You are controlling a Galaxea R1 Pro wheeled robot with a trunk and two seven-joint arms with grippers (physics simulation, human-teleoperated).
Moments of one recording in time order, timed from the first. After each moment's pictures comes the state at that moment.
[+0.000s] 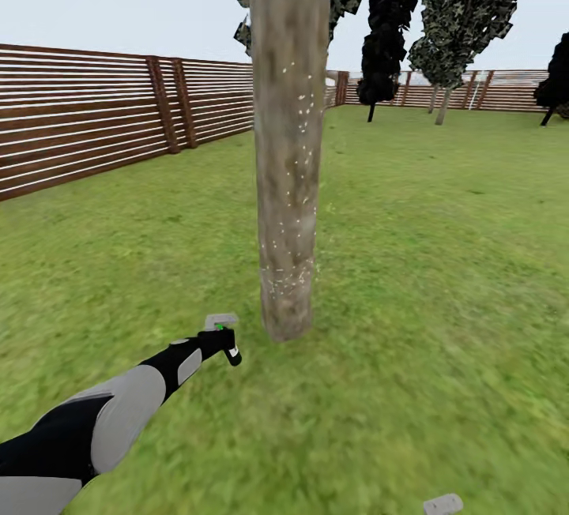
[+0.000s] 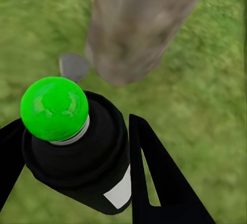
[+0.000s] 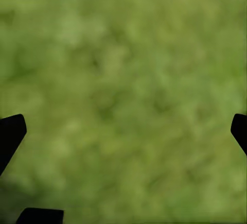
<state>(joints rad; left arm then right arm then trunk) -1.02 -0.03 0.17 -0.03 -0.06 0.00 -0.24 -0.45 -0.13 -0.08 0.03 0.28 -0.19 0.03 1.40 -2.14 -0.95</state>
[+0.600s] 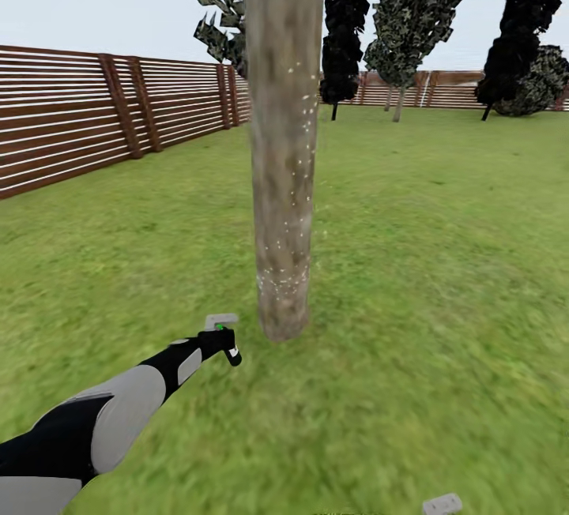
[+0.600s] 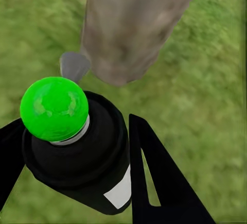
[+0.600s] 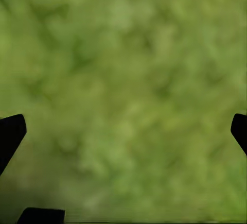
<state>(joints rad) -1.02 -0.03 0.17 -0.03 -0.06 0.00 -0.24 -0.45 -0.13 -0.08 0.03 0.28 -0.19 0.03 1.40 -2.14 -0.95</state>
